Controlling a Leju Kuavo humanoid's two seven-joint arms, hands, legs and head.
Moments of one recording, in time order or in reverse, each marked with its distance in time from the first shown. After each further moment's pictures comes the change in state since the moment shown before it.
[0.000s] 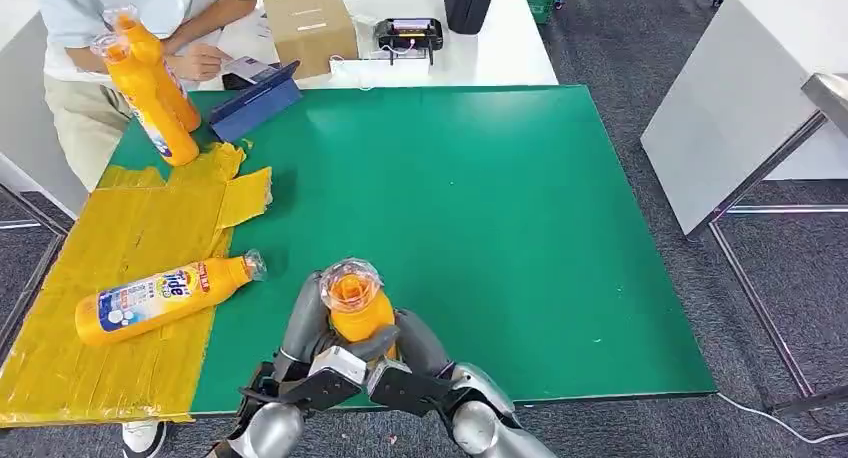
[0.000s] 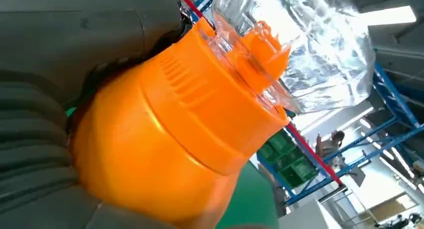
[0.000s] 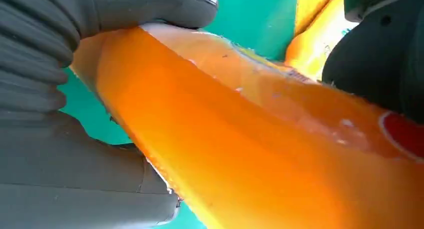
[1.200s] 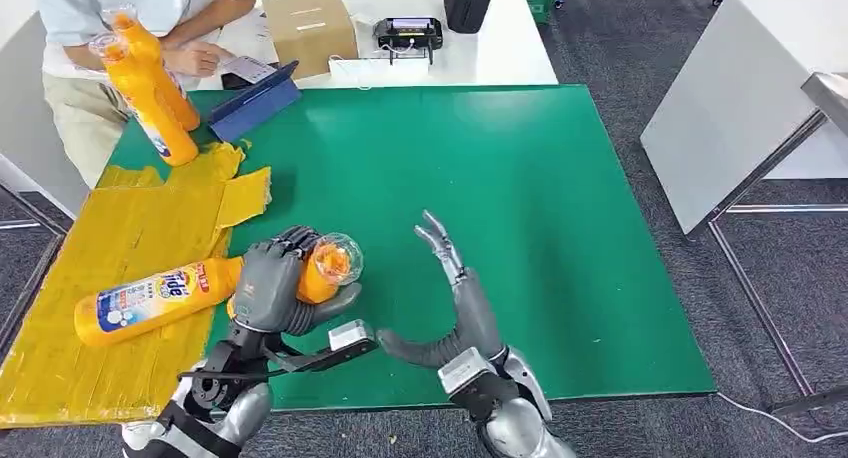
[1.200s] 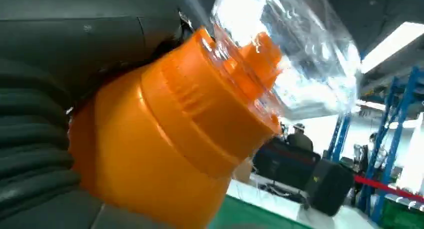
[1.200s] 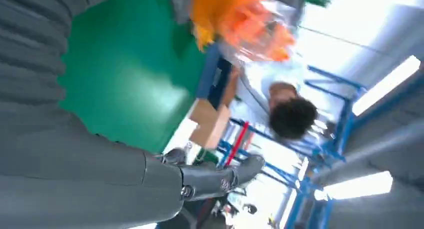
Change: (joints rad) left arm -0.060 0.102 0.102 -0.053 -0.837 0.152 0.351; right arm 0.132 -0.021 -0.172 -0.441 -0.101 -0.141 -0.095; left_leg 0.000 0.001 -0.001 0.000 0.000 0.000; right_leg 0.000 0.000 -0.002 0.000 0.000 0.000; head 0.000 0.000
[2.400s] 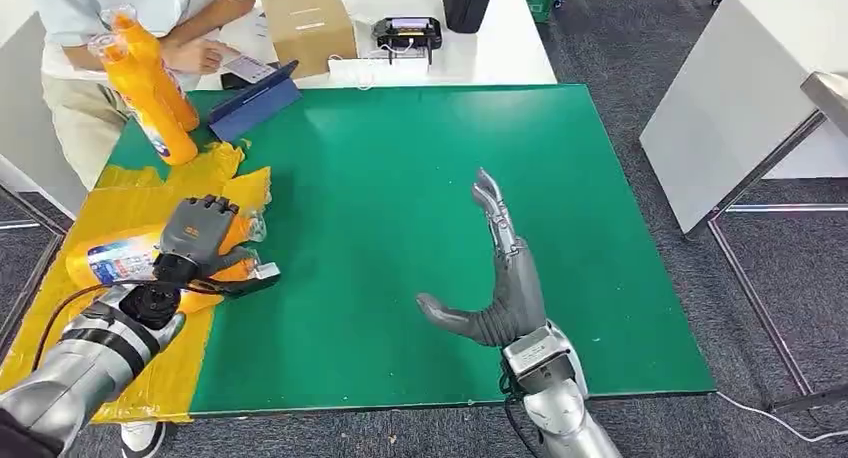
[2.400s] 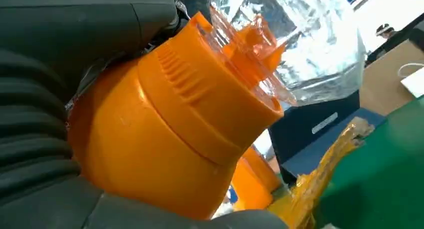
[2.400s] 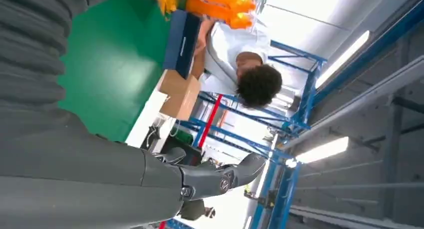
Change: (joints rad) left arm -0.532 0.277 -0.311 0.845 -0.098 -0.097 0.250; right arm -0.037 -0.043 -0.090 -0.105 -0.097 0.070 -0.025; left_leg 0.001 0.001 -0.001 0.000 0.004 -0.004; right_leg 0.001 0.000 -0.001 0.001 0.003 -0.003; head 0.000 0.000
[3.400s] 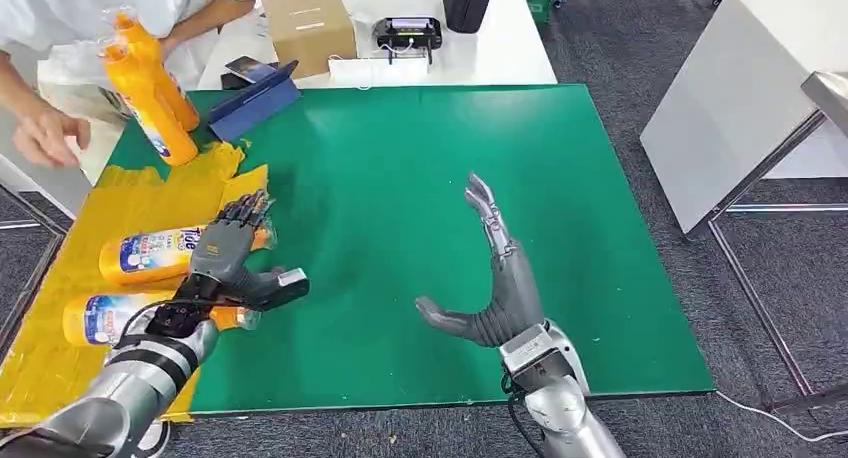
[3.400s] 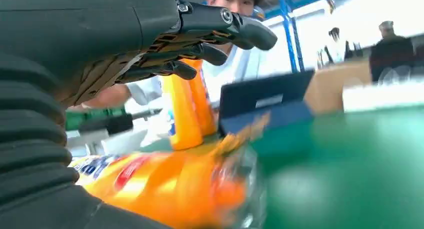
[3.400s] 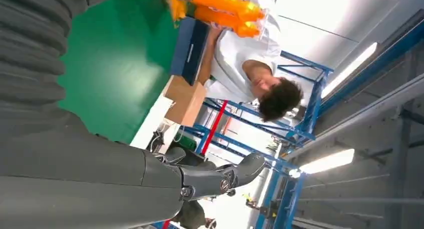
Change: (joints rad) left arm 0.119 -0.187 0.414 0.033 0.199 0.192 -0.340; right arm -0.004 -0.013 0.003 0.014 0.019 0.016 0.011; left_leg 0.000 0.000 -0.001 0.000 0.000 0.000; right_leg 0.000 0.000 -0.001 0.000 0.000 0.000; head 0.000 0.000
